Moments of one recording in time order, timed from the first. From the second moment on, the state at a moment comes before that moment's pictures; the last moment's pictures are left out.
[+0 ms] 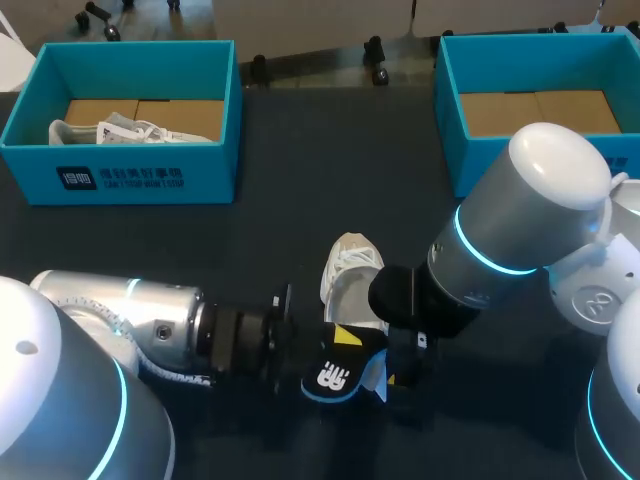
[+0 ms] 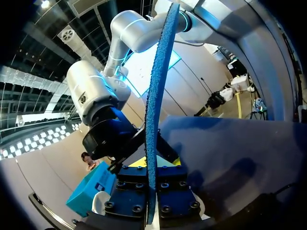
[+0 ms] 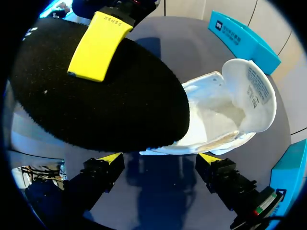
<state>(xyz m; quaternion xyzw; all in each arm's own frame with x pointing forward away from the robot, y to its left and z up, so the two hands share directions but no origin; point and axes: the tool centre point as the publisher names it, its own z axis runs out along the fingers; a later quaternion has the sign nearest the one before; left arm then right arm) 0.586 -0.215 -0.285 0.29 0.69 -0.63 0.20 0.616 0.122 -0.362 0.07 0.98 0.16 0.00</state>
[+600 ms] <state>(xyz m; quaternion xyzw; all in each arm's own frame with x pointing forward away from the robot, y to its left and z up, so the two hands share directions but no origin) 0.591 -0.216 -0.300 0.28 0.69 -0.63 0.19 0.616 0.122 -0.362 0.07 0.98 0.16 0.00</state>
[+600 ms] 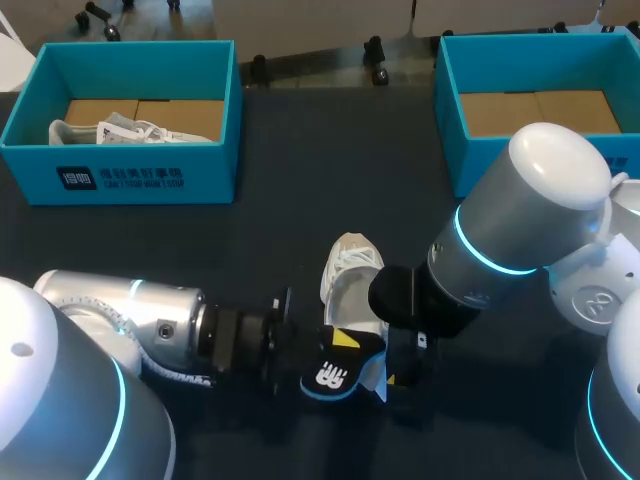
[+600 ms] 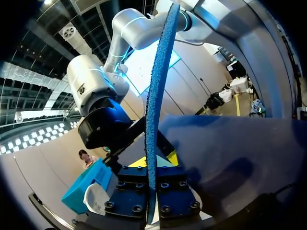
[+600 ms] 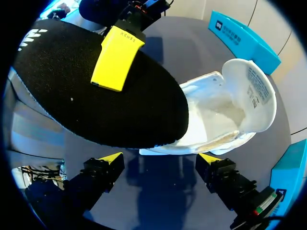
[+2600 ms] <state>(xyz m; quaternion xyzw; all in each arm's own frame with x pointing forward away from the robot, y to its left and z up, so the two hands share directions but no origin) 0.640 -0.225 -0.341 0.27 0.73 -0.59 0.22 0.616 0.121 -0.363 0.07 0.98 0.16 0.00</state>
